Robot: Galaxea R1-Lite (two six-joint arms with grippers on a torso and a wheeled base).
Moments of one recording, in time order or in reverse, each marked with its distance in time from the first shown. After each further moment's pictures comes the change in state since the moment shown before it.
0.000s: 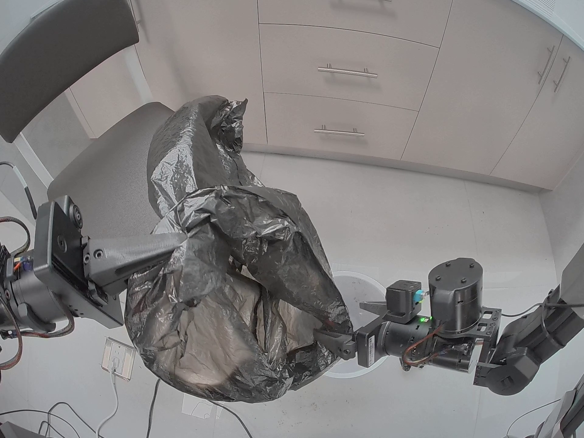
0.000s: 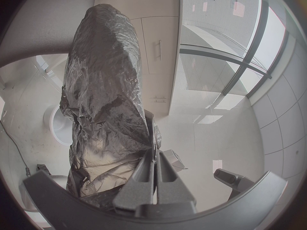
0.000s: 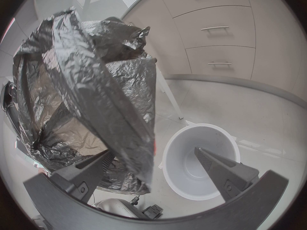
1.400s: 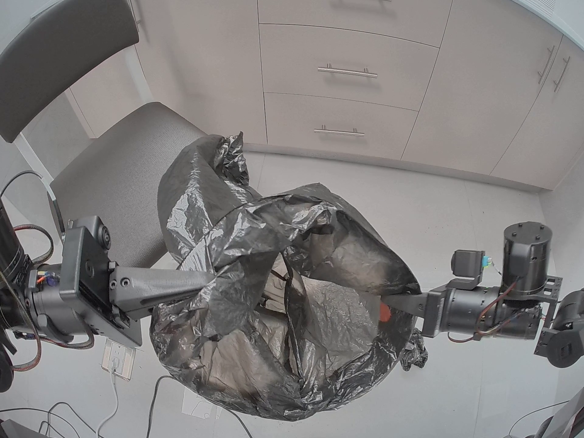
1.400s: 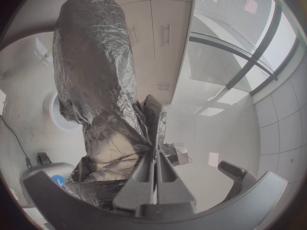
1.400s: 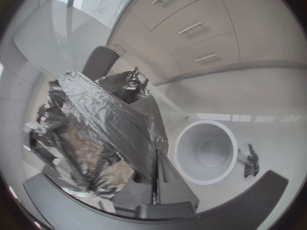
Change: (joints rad) left arm -0.006 0.073 0.016 -0.006 -0.128 -0.001; right arm -0.166 -0.274 0.042 0.180 0.236 0.223
